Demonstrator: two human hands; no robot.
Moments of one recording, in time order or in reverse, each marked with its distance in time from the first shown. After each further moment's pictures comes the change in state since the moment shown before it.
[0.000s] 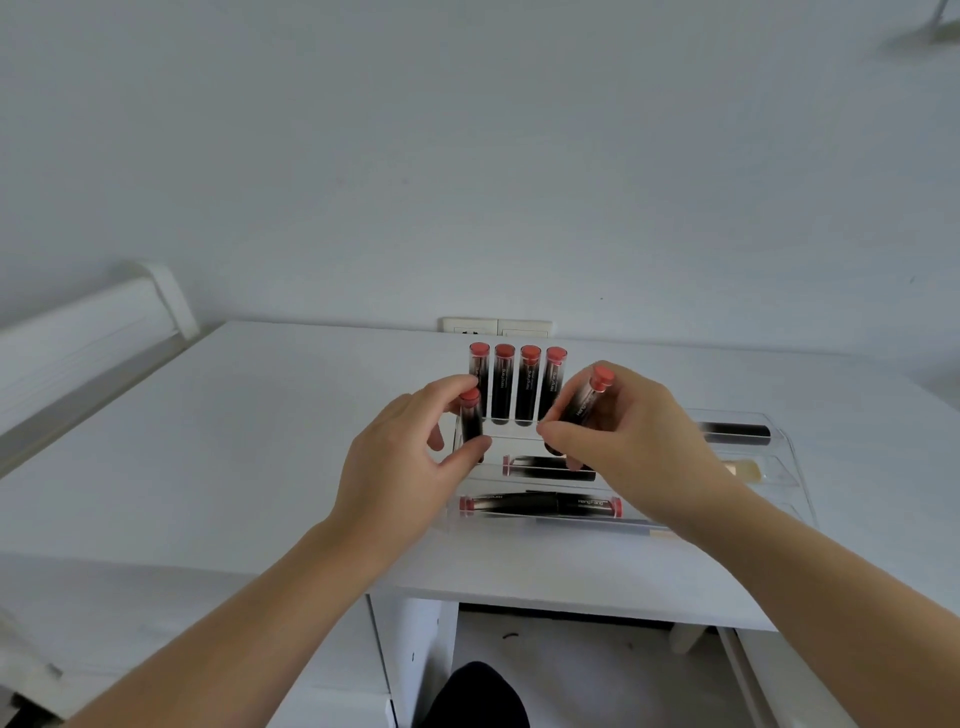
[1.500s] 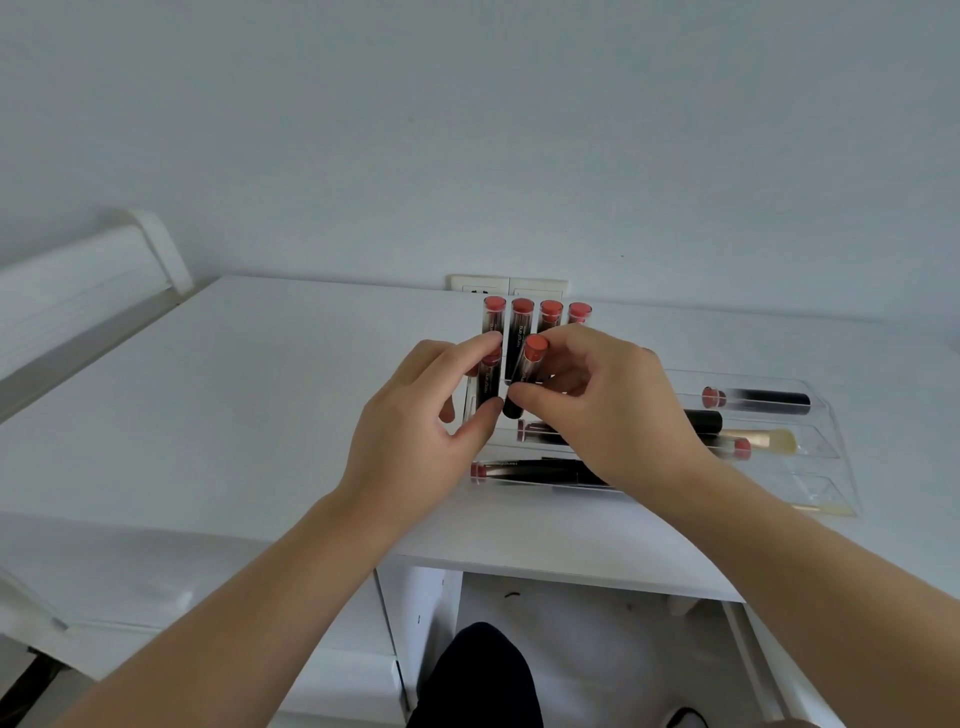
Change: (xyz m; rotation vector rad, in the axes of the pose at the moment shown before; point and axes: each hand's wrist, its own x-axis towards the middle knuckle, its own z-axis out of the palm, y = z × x) left_hand -0.002 -0.008 0.011 -0.045 0.090 0.114; right_hand 0.015 0.002 0.038 -0.129 0.060 -0.130
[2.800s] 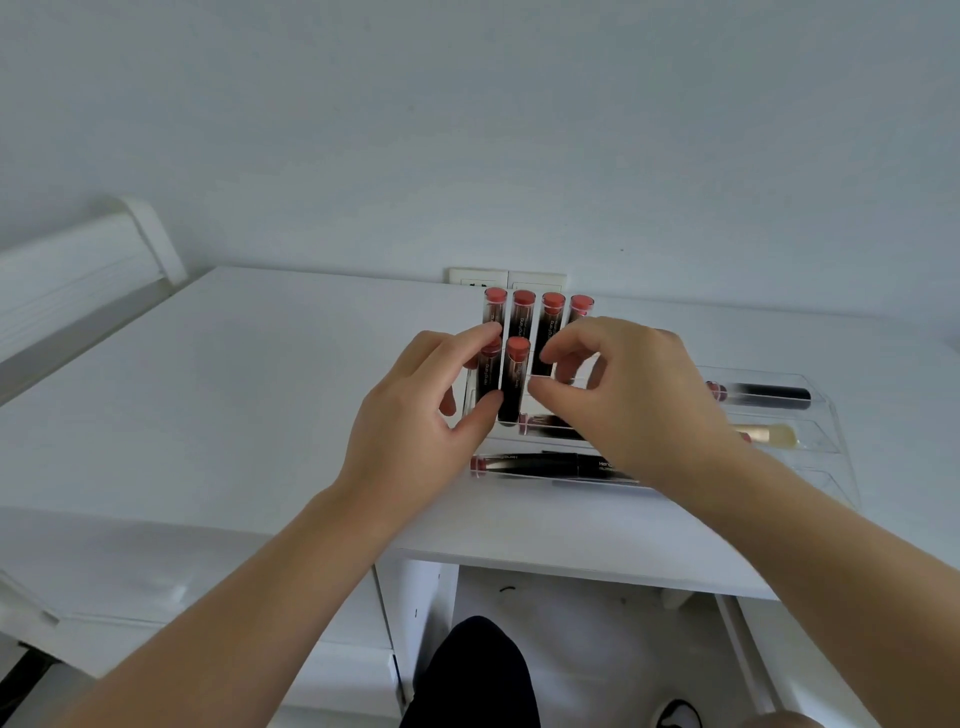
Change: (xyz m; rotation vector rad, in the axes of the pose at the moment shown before) left_hand 0.000 0.000 0.000 -0.016 -0.012 -0.027; right_hand 0.000 -0.002 -0.016 -0.356 -0.010 -0.019
